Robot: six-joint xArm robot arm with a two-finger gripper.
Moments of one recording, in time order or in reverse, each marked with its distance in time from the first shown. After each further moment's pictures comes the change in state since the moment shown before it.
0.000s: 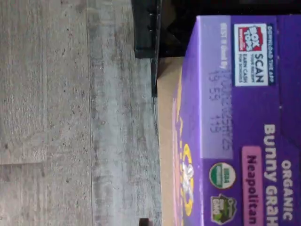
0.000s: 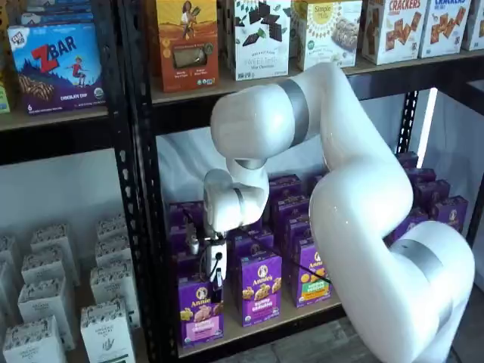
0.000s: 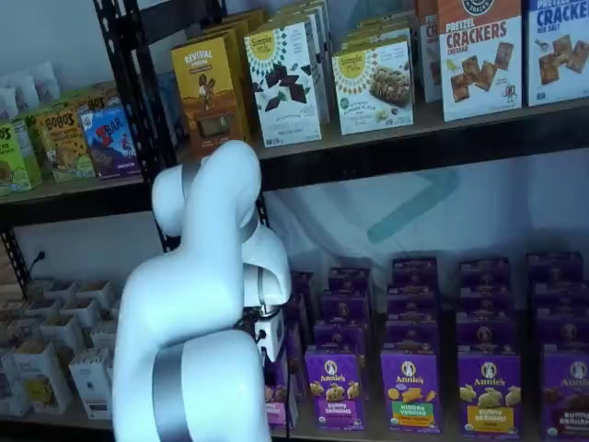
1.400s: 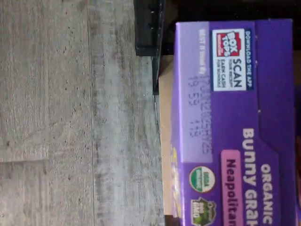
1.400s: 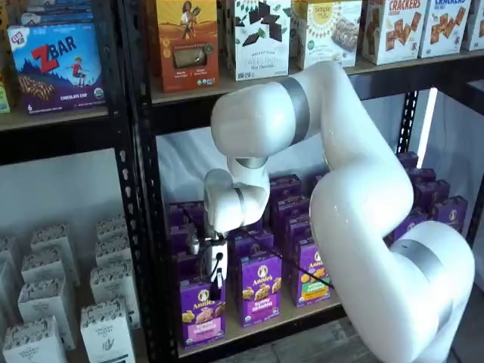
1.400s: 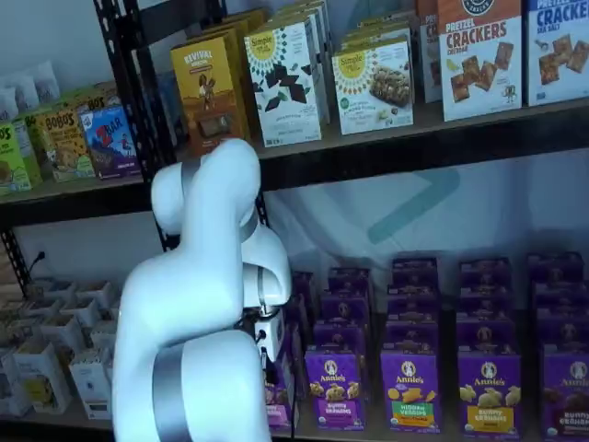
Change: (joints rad) arm -0.001 -0.016 0.024 -0.008 -0.012 0.005
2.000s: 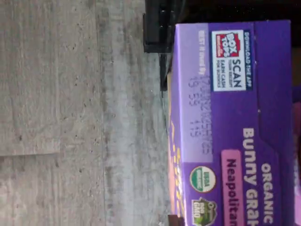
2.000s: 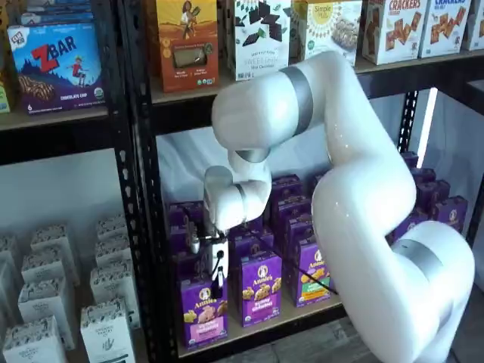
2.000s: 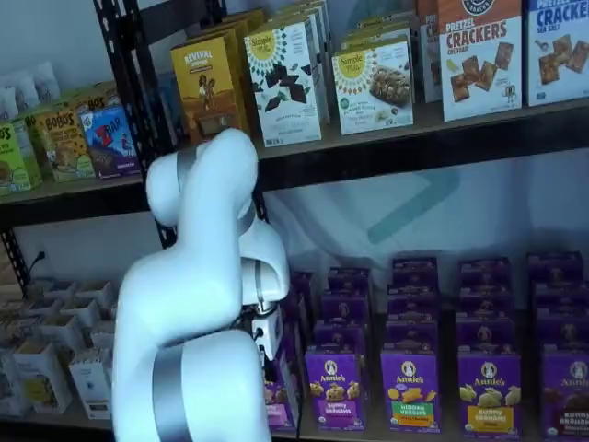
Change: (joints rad) arm 0.007 -0.063 0.077 -0.052 -0.010 0.052
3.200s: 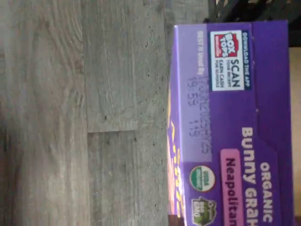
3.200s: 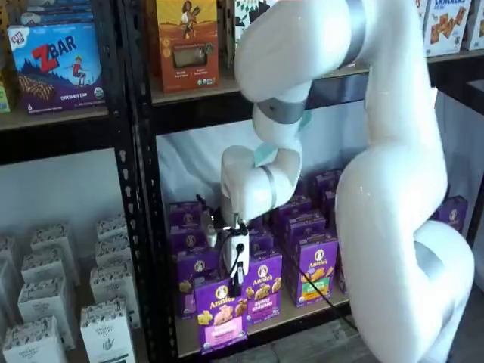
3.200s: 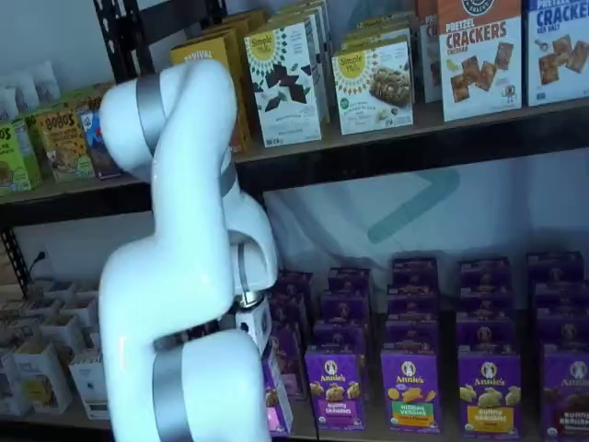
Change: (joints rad) arm 0.029 -0.492 0.589 -0.030 -0.116 0.052
